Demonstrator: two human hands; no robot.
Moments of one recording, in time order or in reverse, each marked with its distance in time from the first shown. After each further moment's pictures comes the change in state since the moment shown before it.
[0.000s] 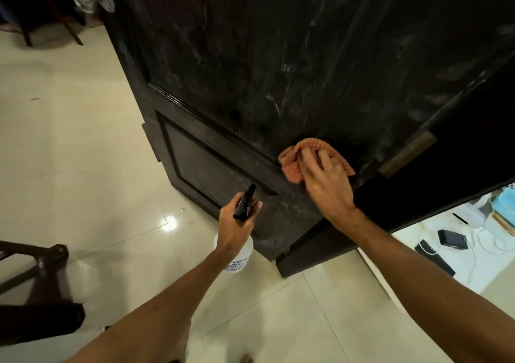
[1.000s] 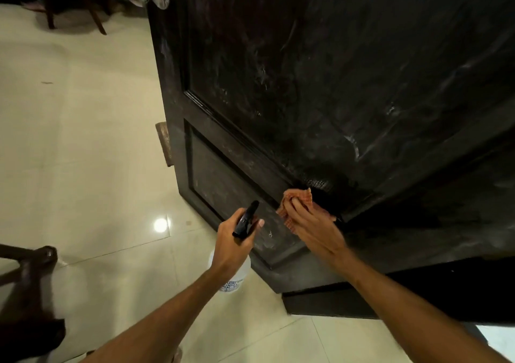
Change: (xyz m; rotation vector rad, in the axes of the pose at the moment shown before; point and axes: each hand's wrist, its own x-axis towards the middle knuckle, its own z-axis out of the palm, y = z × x) left_hand 0.085 -0.052 -0.079 -0.049 0.052 0.006; right_hand 0.080 -0.097 0.081 -0.086 -0.297 -0.425
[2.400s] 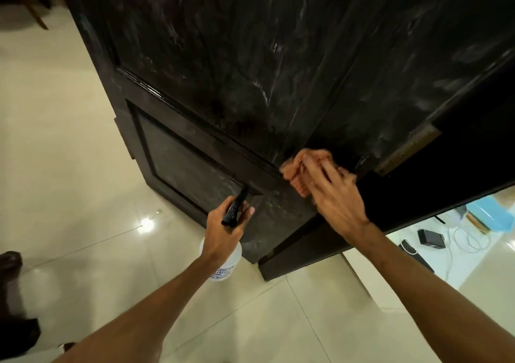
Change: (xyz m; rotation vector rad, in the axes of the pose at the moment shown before) left_hand -0.073 0.029 0.086 -0.025 -0.128 0.058; right_hand -0.159 0.060 -0.017 0.024 0.239 0.394
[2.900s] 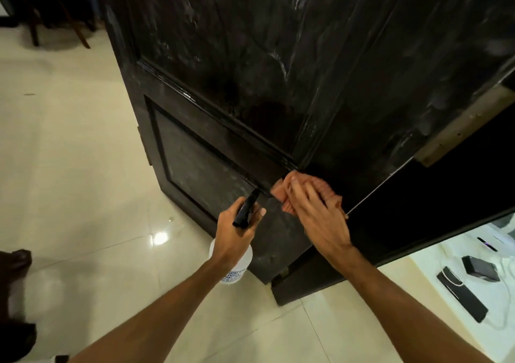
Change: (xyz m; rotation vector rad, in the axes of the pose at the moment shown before) left_hand -0.005 -0.060 0.021 0.069 0.086 0.023; right_hand -0.029 -0.091 0.078 0.032 -0.103 -0.004
